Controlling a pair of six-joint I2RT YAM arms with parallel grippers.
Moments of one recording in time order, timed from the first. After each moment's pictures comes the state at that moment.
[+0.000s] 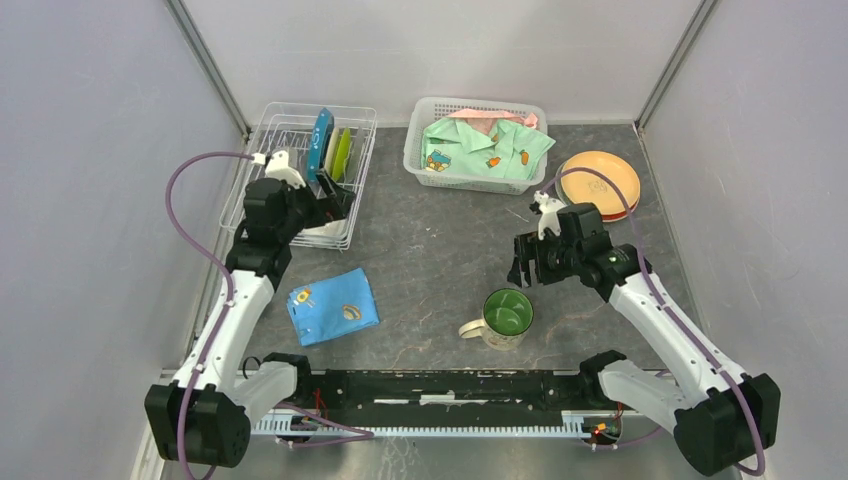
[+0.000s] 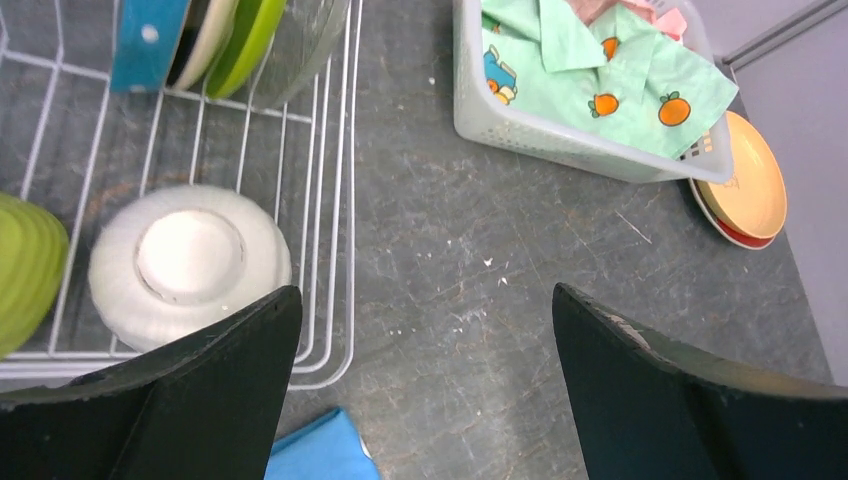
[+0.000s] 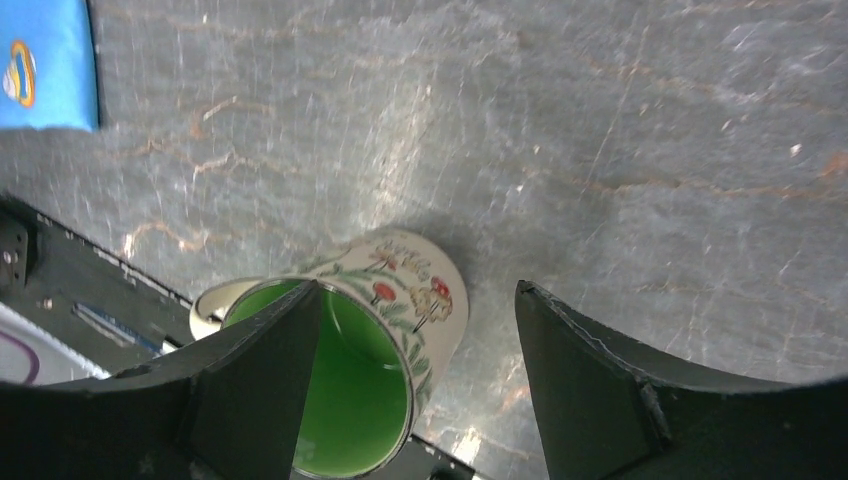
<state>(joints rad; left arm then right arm) -0.10 1.00 0.85 -0.18 0.20 -0.39 0.36 1.01 0.82 -0.66 -0.26 0.19</state>
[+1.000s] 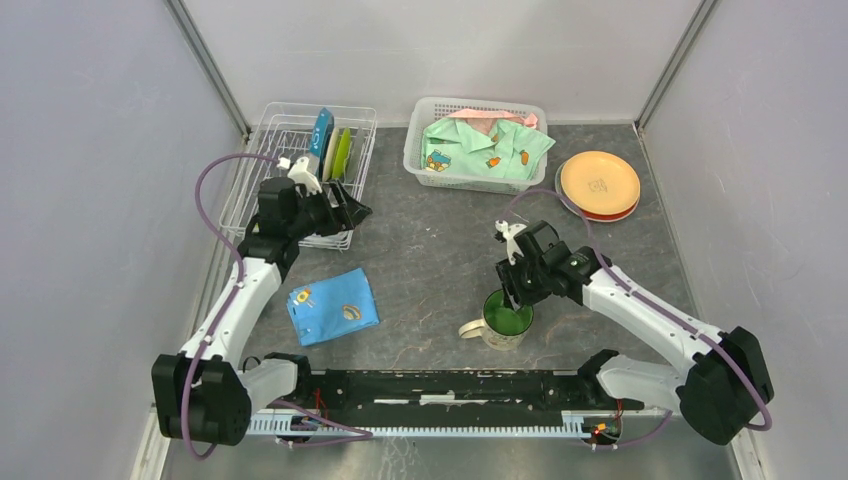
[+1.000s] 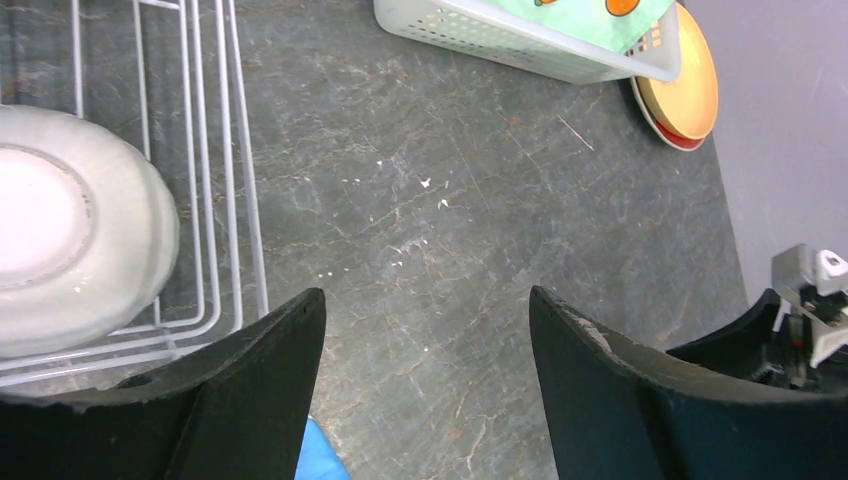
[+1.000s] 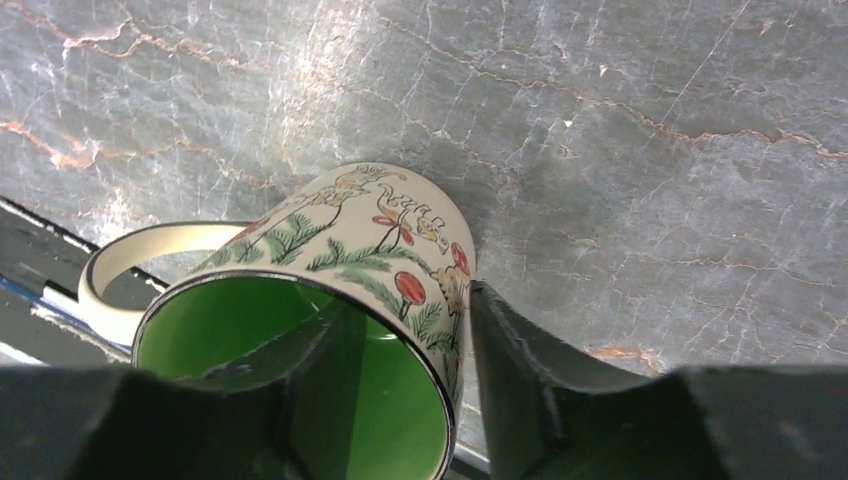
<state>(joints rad) -0.11 1.11 0.82 -0.18 0.41 -0.43 0.61 1.13 0.77 -0.71 -0.10 0.18</state>
